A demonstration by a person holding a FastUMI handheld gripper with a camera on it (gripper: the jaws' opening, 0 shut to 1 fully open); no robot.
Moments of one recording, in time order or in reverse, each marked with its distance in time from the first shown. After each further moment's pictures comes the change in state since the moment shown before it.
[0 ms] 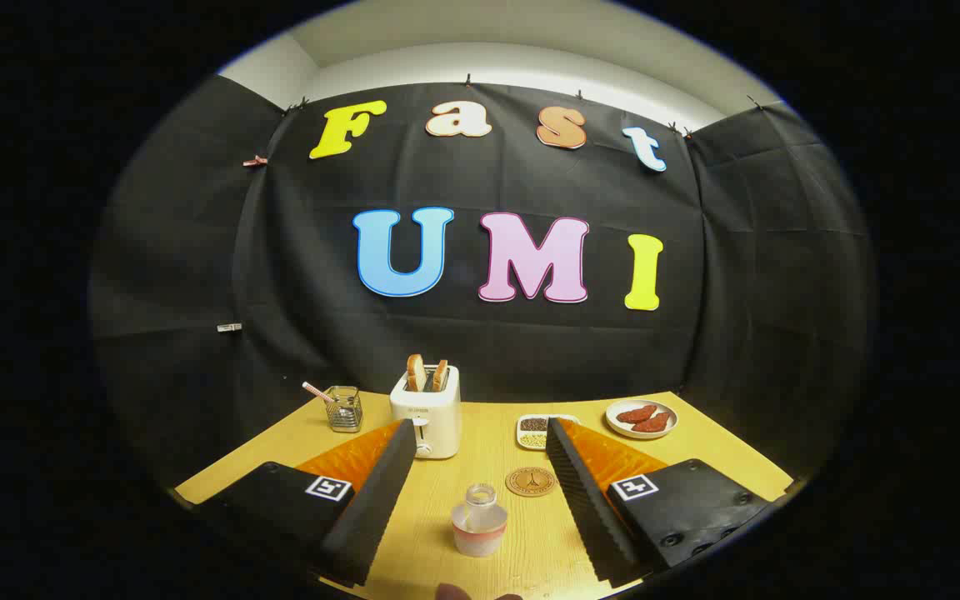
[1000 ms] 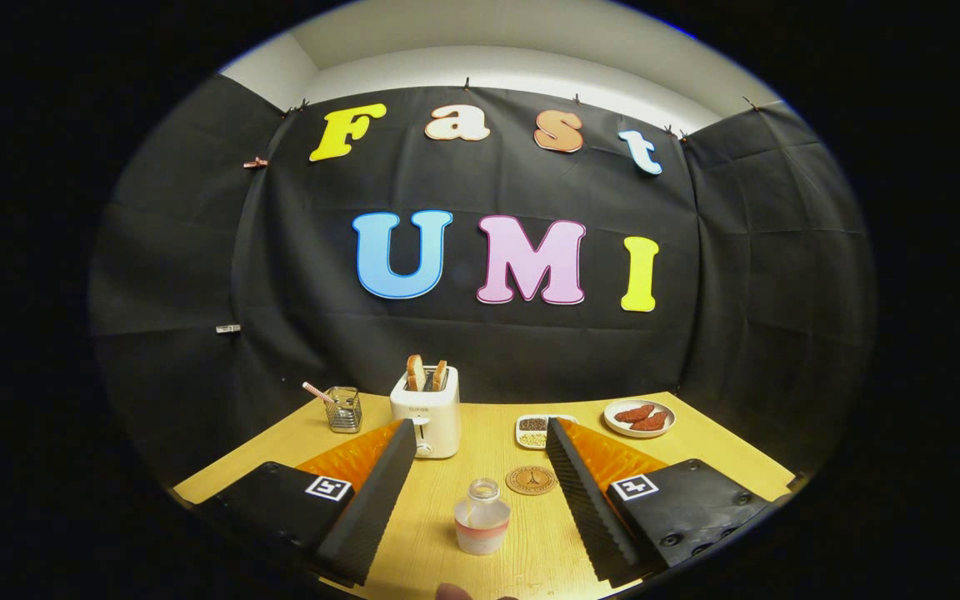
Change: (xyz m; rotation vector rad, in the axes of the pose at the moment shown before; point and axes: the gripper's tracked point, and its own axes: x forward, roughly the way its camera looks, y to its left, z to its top) arm -0.010 0.001 -0.001 0.015 -0.026 -0.011
